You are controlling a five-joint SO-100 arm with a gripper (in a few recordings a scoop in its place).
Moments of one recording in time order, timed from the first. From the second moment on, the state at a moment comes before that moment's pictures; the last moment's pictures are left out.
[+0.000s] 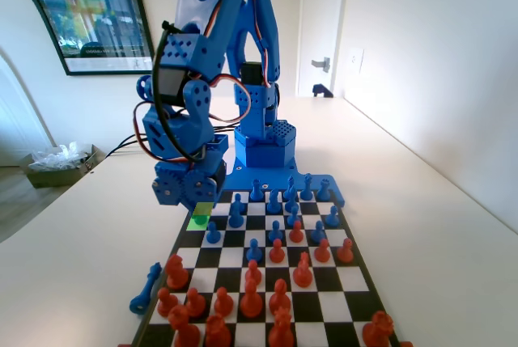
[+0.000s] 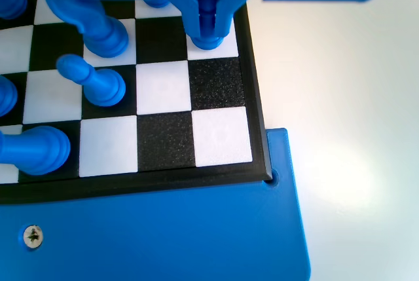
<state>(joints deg) 28.3 79.1 126.9 39.7 -113.2</state>
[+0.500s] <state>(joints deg) 28.3 79.1 126.0 39.7 -112.1</state>
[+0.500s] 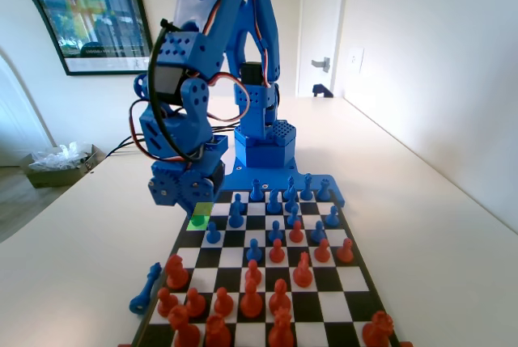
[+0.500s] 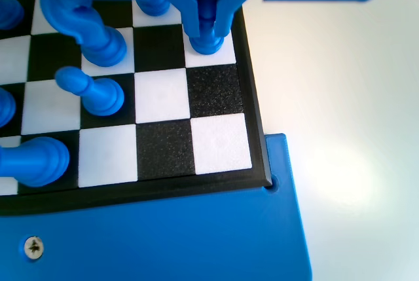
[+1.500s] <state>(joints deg) 27.2 89.3 121.3 58.7 -113.7</state>
